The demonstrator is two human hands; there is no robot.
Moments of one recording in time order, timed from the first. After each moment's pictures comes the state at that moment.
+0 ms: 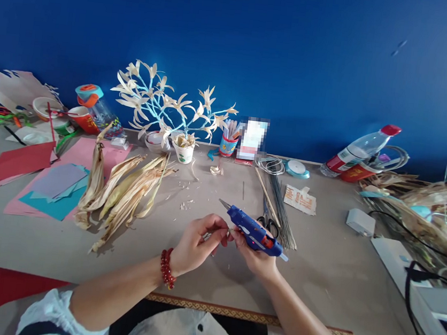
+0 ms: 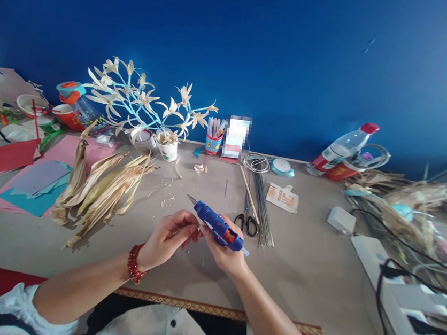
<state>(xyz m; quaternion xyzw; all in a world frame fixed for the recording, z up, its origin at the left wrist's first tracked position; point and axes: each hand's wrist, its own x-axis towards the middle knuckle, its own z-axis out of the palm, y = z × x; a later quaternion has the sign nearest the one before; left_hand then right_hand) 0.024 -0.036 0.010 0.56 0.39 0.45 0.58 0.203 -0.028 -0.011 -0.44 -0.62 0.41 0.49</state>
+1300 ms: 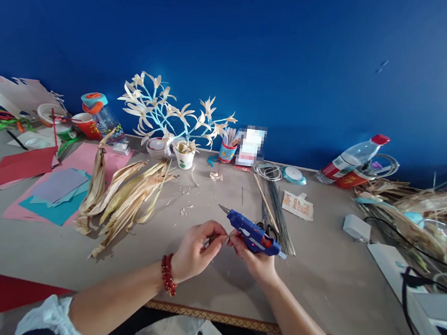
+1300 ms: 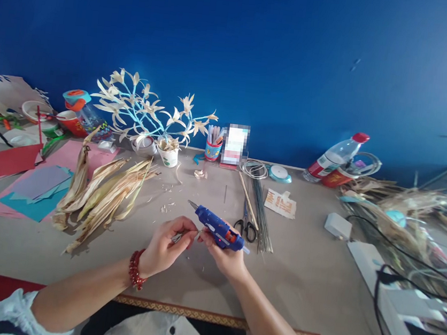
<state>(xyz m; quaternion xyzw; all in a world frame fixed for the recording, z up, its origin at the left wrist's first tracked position) 0.021 -0.038 0.014 0.65 0.41 0.46 0.44 0.199 -0.024 -0.013 -0.40 -0.56 0.51 0.52</state>
